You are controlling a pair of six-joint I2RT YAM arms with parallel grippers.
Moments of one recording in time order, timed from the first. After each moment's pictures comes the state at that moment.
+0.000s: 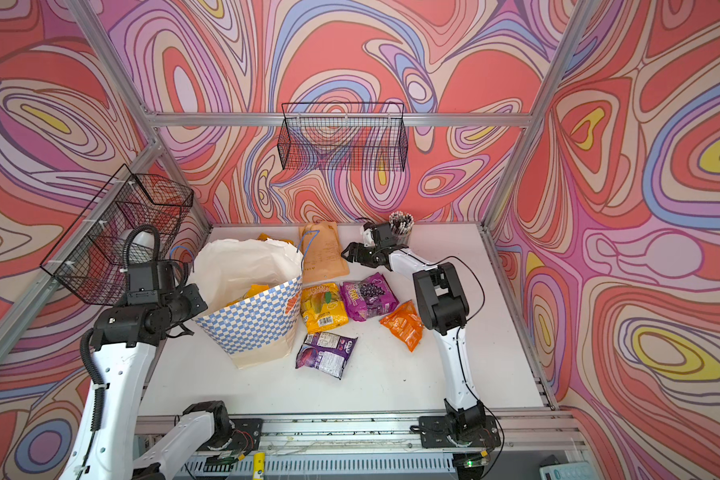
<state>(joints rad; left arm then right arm) 0.12 0.95 1.19 -1.10 -0.16 -0.41 0.34 2.35 1.79 -0.16 -0.51 0.47</state>
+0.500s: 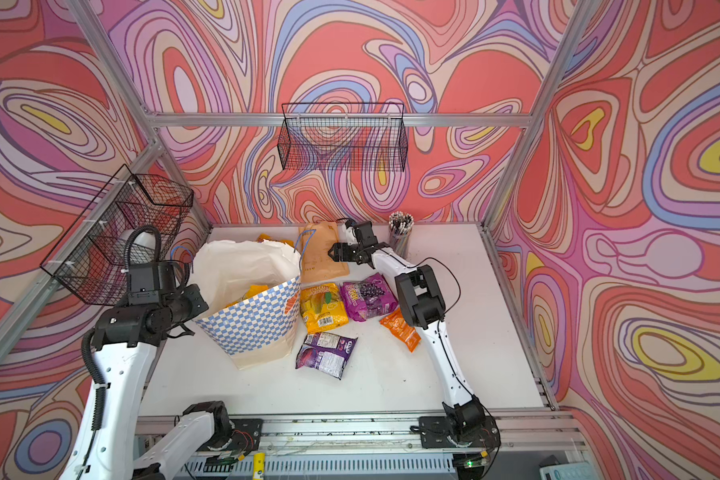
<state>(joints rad) 0.12 0.95 1.18 -1.09 -0.15 -0.41 0.43 2.60 2.15 -0.25 -0.37 0.33</state>
